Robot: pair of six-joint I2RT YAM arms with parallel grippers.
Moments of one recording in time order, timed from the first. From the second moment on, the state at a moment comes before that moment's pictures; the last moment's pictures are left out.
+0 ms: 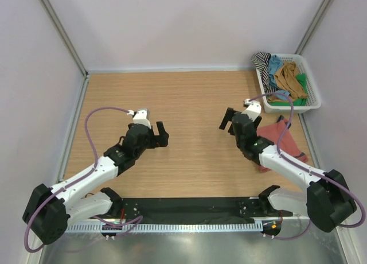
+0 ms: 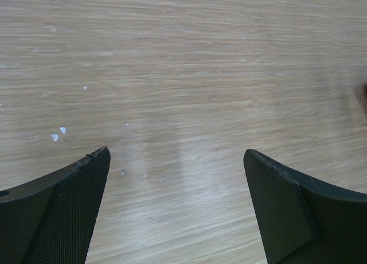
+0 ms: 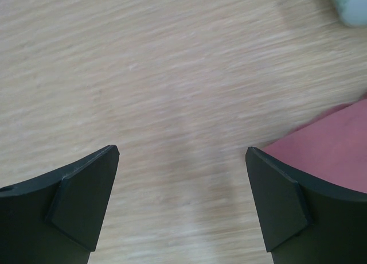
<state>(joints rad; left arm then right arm) -0.65 1.03 0.58 -0.06 -0.27 -0.52 0.55 1.15 0.58 0.08 0.58 0.53</state>
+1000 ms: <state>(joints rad) -0.65 1.09 0.54 0.01 -0.20 -0.52 -0.16 2.22 2.05 -0.53 0.43 0.67</state>
